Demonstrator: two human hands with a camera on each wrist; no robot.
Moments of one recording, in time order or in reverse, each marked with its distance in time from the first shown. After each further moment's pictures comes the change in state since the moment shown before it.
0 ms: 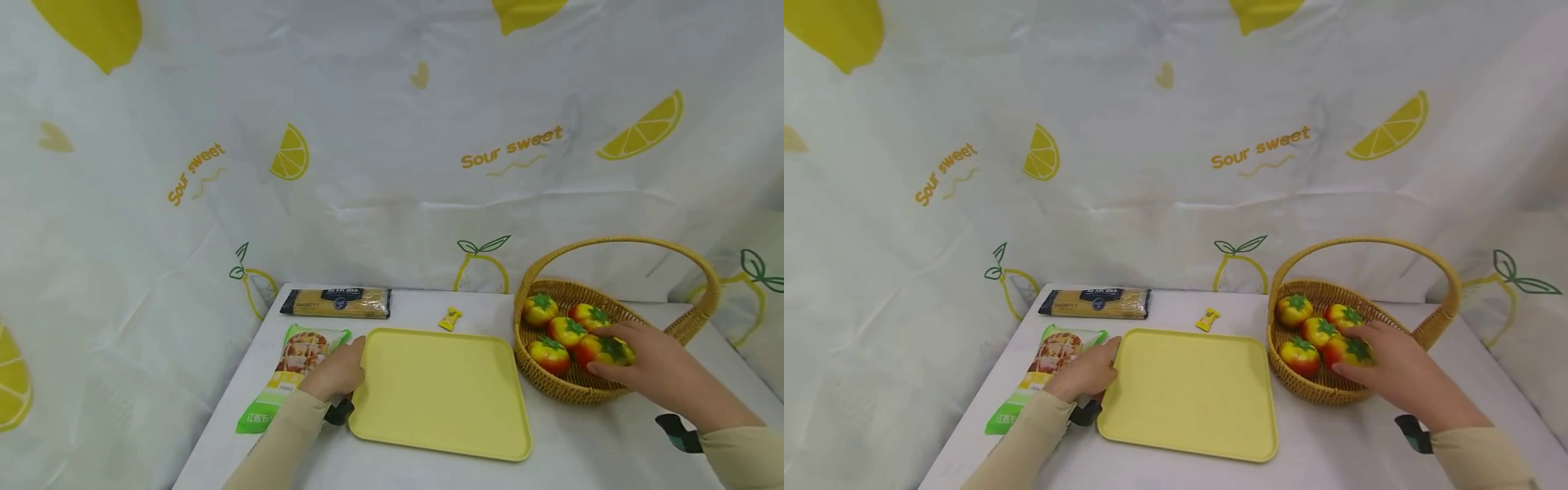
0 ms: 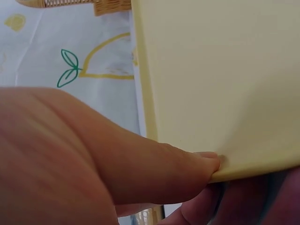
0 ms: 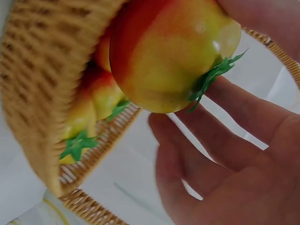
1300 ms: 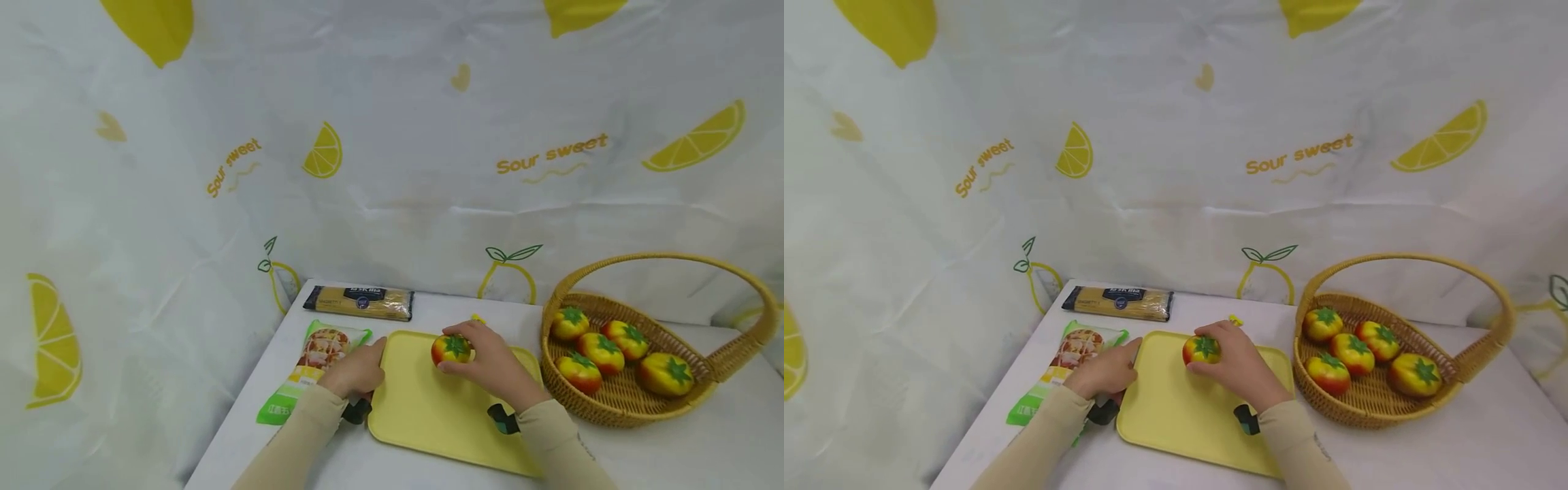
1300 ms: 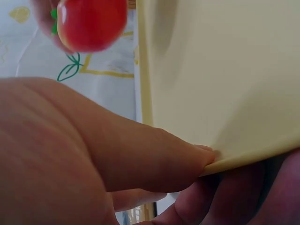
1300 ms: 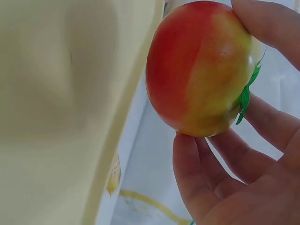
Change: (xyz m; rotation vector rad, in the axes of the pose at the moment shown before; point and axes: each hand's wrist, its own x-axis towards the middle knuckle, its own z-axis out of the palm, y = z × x) left_hand 0.004 -0.001 0.000 -0.031 -0.030 -0.075; right_hand 0.084 -0.198 0.114 0.474 0.018 -0.289
